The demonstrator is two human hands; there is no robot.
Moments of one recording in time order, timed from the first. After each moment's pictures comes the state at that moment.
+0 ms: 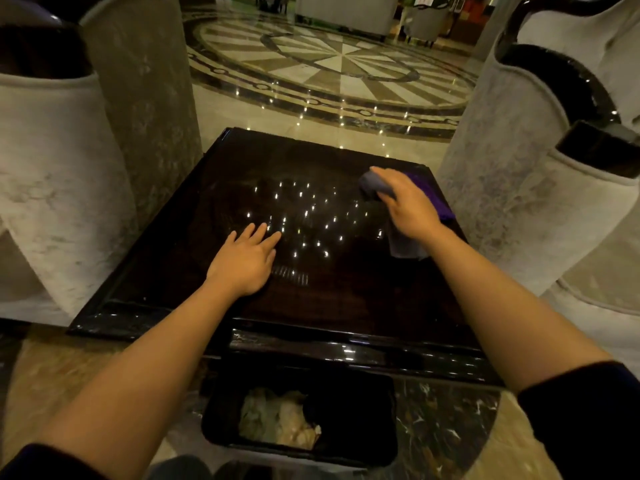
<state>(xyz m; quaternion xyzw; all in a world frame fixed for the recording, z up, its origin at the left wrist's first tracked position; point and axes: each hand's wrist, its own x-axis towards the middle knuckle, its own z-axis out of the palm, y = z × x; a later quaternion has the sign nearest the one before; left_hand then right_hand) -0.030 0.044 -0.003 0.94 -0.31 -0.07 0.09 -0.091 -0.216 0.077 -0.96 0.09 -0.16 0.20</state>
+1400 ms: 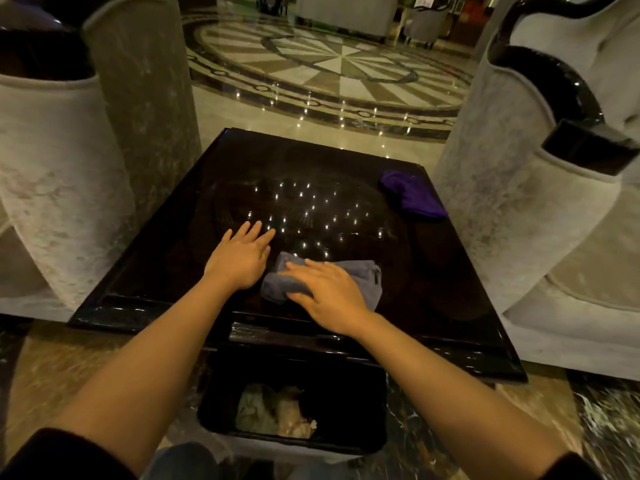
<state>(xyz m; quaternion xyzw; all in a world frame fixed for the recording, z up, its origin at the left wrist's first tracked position) -0.033 0.042 -0.001 0.95 -0.31 -0.07 0.08 -0.157 -0.094 0.014 -0.98 -0.05 -0.01 0.18</state>
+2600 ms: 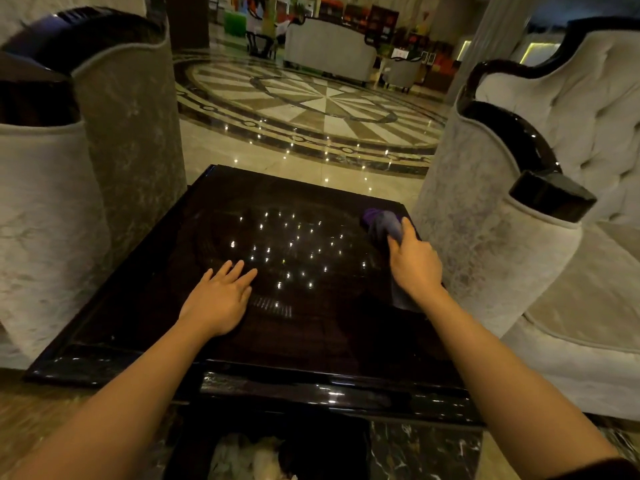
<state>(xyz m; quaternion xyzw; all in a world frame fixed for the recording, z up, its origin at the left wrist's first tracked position) -0.033 0.043 0.002 0.95 -0.30 -0.08 0.09 -0.135 -0.218 0.085 -0.93 0.29 -0.22 0.10</state>
